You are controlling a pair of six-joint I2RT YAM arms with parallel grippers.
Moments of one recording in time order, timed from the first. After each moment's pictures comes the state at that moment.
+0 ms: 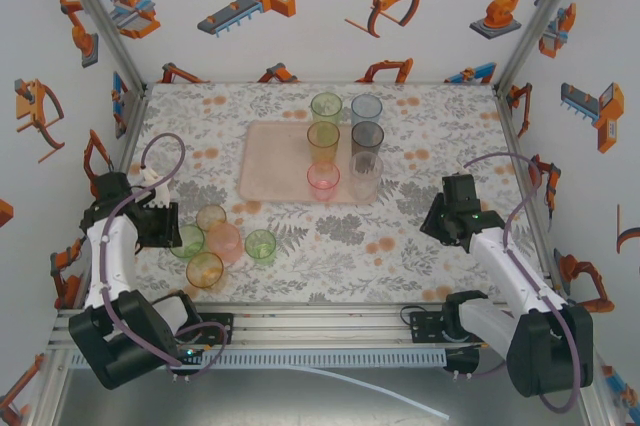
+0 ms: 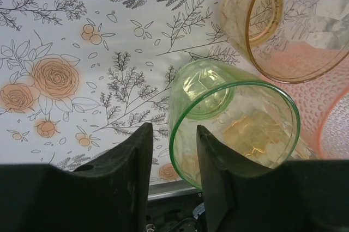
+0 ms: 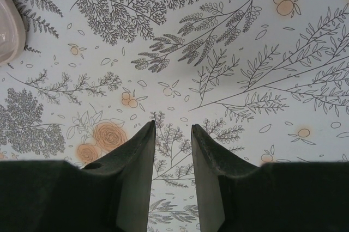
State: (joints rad) left arm 0.37 1.08 0.75 -0.90 0.29 0.48; right arm 0.16 1.01 0.57 -0.57 0.02 0.56
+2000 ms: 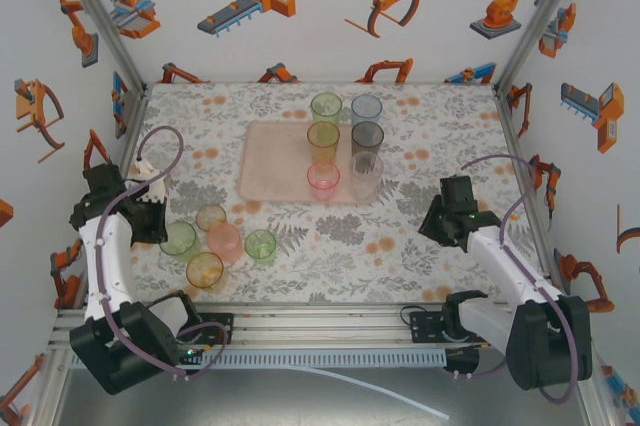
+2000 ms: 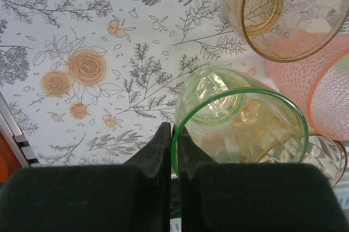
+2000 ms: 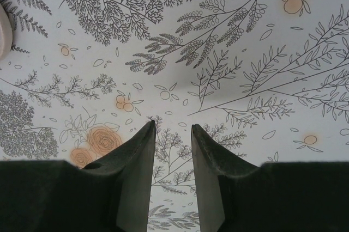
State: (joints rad) left arm 0.37 1.04 0.87 -1.02 0.24 0.54; right arm 0.16 1.05 0.54 -0.52 0.01 0.56
